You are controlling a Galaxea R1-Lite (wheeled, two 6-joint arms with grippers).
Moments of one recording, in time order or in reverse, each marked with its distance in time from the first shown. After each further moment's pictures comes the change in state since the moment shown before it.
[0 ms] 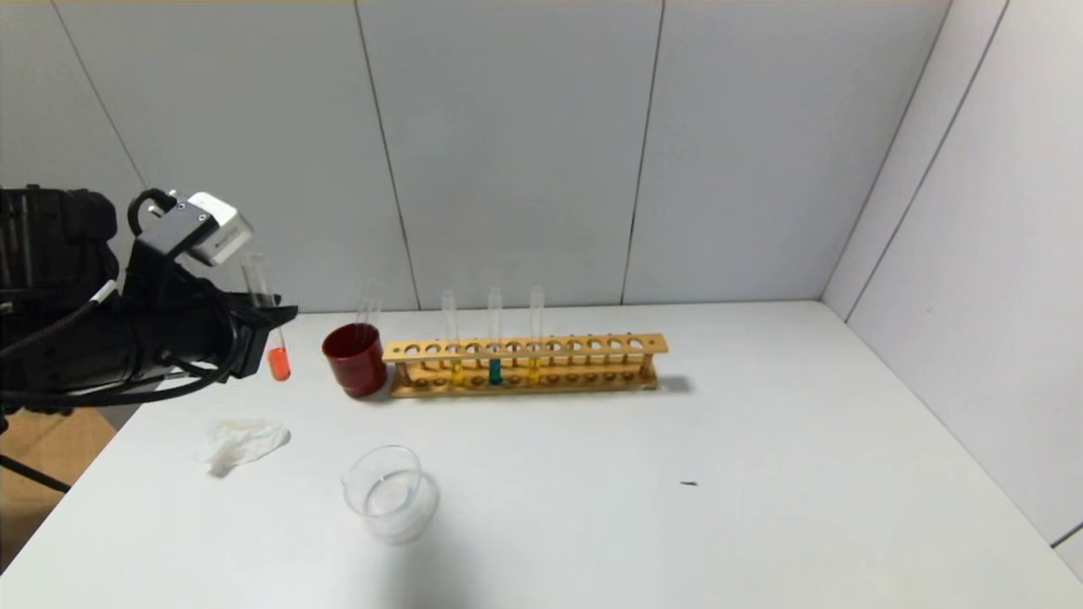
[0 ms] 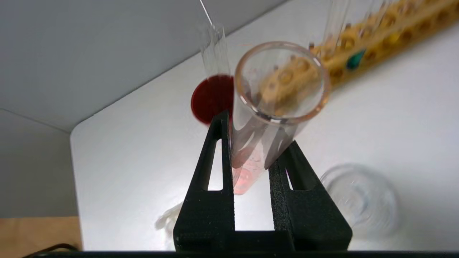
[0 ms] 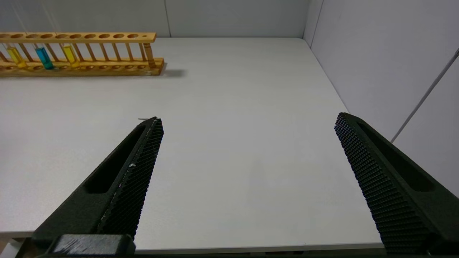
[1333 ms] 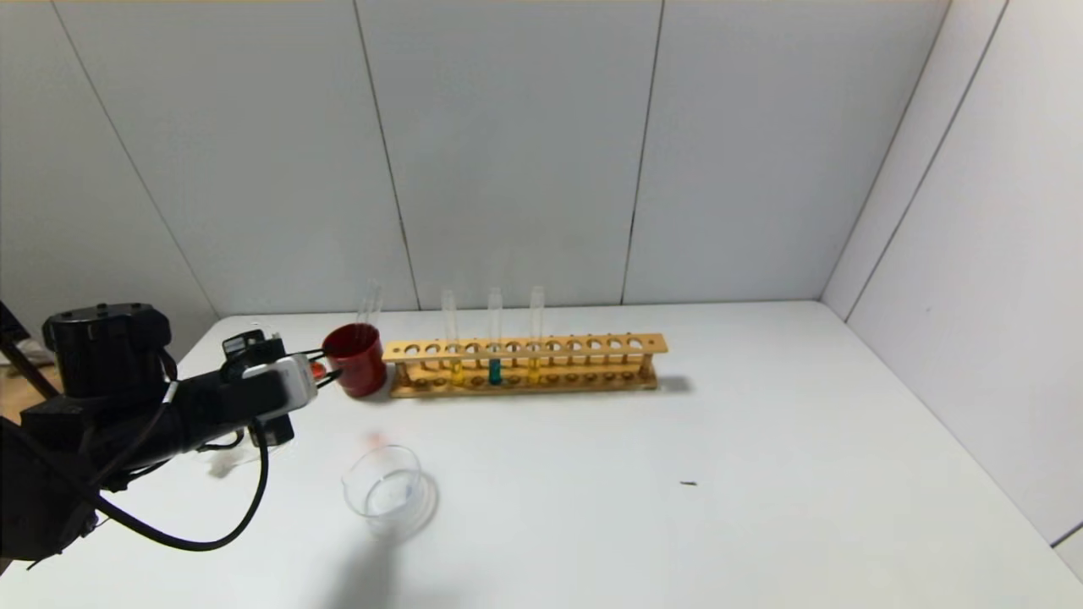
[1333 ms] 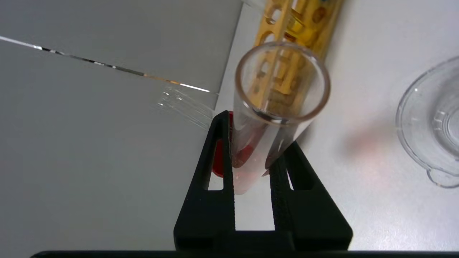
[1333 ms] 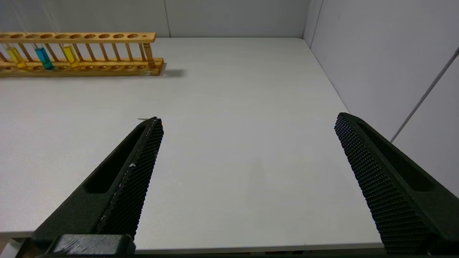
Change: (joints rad) left arm 0.062 0.264 0.323 -0.641 -0.338 0.820; right arm 0.000 0.000 0.000 0.000 0.000 0.000
